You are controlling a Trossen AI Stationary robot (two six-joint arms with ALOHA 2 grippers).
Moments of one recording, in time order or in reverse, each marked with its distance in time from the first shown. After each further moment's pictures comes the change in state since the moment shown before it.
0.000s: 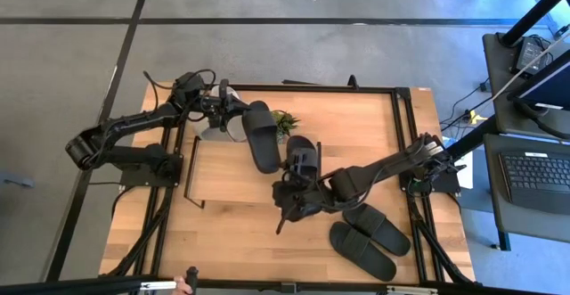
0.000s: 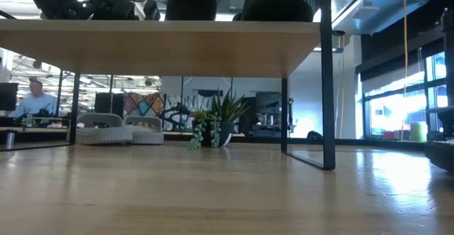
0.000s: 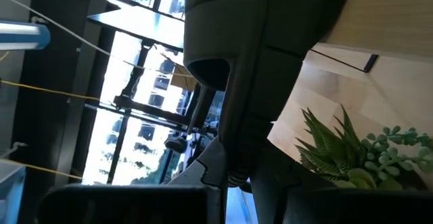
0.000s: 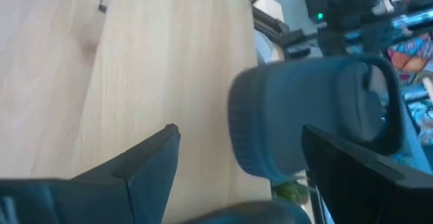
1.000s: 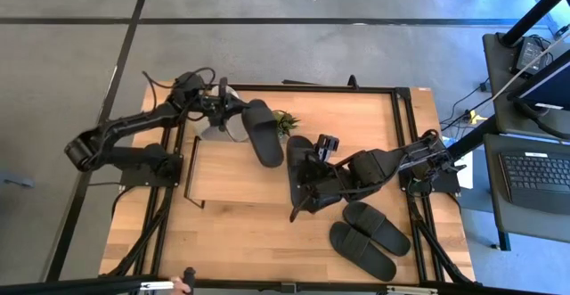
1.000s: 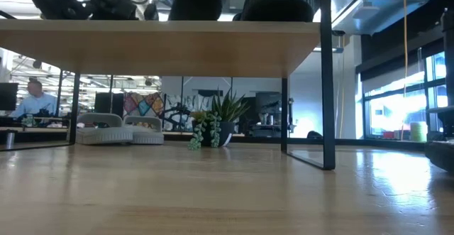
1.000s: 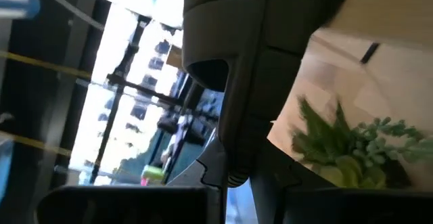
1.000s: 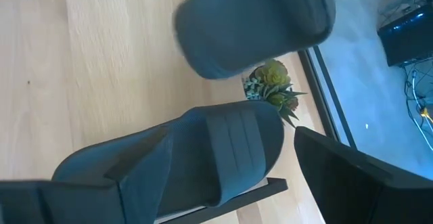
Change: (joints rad) left arm 0.007 -0.012 0.000 -0.048 -0.034 -0.034; right arm 0.003 -0.007 0.348 -0.666 -0.094 0.512
